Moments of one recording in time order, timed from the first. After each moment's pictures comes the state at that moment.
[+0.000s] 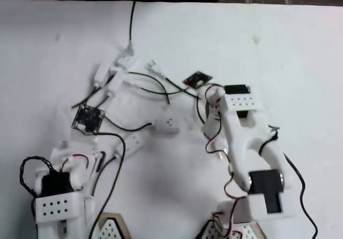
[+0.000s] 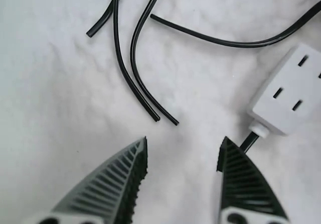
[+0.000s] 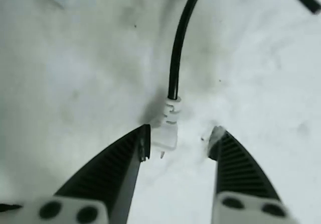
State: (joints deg) left arm -15.4 -78.1 83.2 64.0 -27.6; right arm -7.9 0.0 28.9 72.4 37.4
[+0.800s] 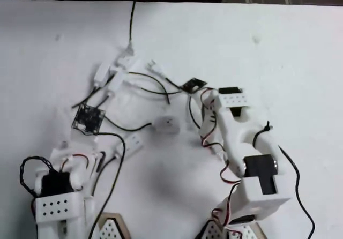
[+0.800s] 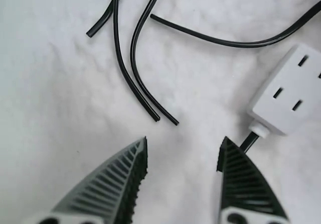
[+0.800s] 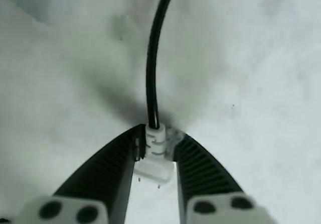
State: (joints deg) left arm -15.4 -78.1 83.2 64.0 -27.6; right arm -10.0 6.4 28.9 67.5 37.8
